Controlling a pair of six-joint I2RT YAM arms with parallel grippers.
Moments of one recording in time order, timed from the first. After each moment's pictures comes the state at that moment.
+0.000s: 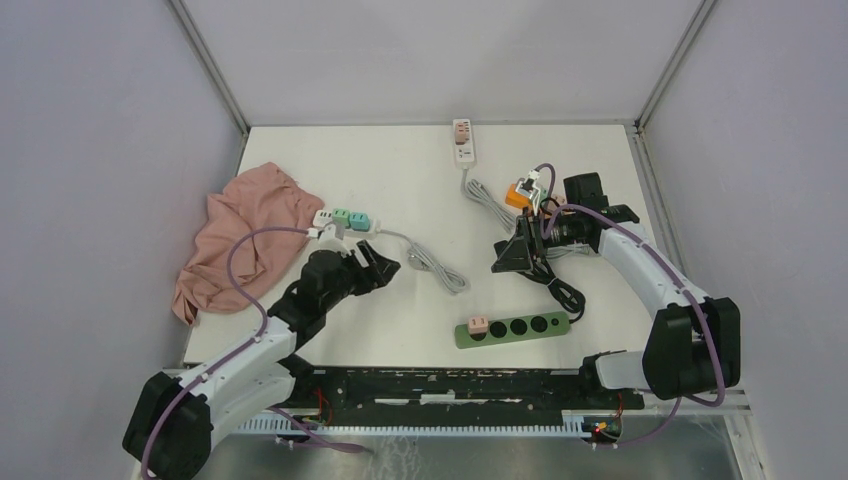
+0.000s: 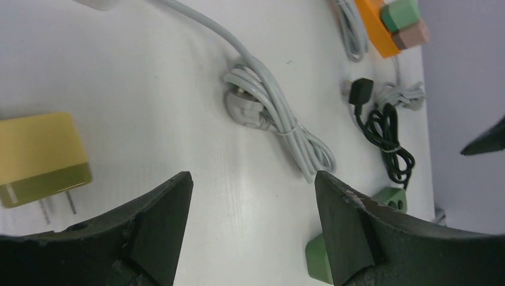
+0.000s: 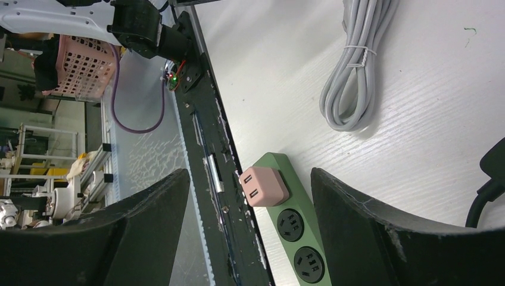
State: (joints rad) left arm -0.52 0.87 0.32 0.09 -0.03 -0.79; right arm 0.17 1.35 0.96 -0.66 -1.15 -0.20
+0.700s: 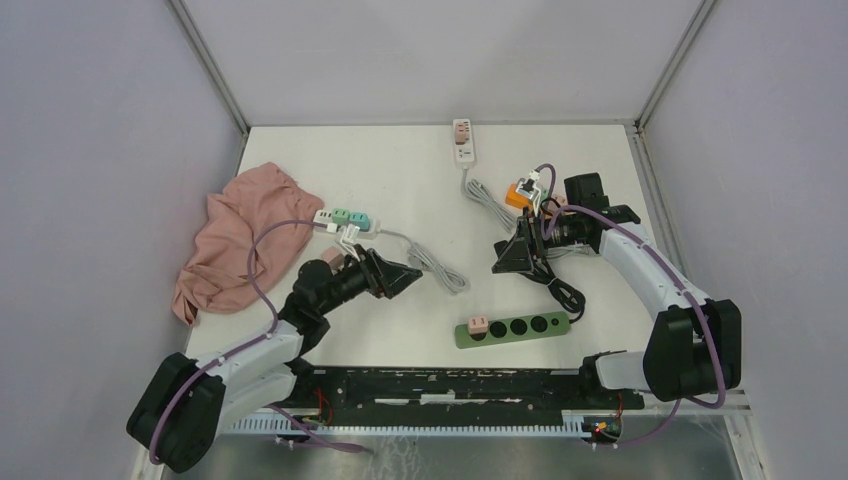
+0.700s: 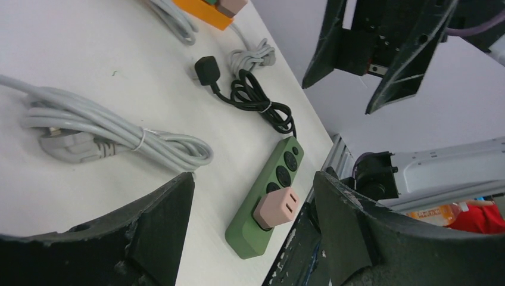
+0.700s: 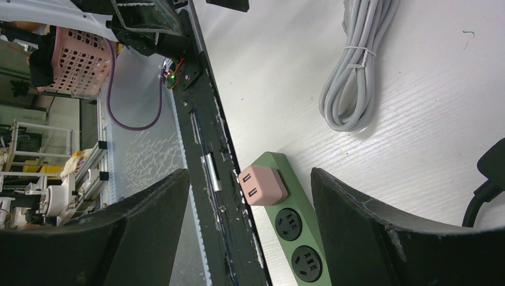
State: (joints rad) left arm -0.52 0.96 0.19 0.70 0.43 -0.78; right arm 0.17 1.34 0.96 -0.67 -1.15 -0.22
